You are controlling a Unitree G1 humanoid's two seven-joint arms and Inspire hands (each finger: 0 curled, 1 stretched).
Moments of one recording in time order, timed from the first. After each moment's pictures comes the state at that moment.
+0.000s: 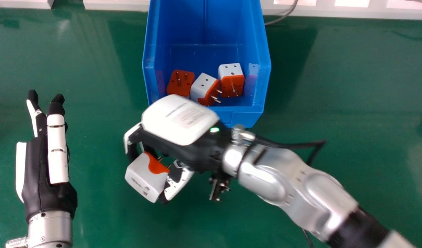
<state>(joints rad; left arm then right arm) 0.22 0.07 0.26 -0.07 -0.12 -0.21 -0.02 -0.50 -0.23 0.62 0.16 -0.78 -0.27 0.17</state>
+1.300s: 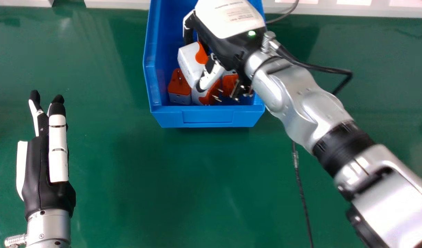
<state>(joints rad) 0.19 0.09 0.26 -0.02 -0.12 -0.24 -0.02 -1.08 -0.08 0.51 0.97 -0.88 -0.05 -0.10</state>
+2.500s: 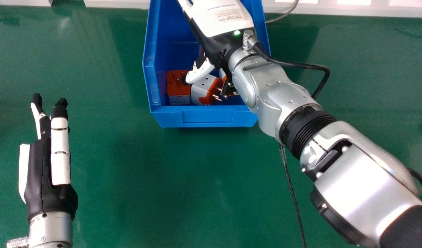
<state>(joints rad) 0.21 0.09 0.25 -0.02 -0.12 -0.23 -0.01 -1.22 0.03 0.60 1.25 -0.82 0.07 -0.24</state>
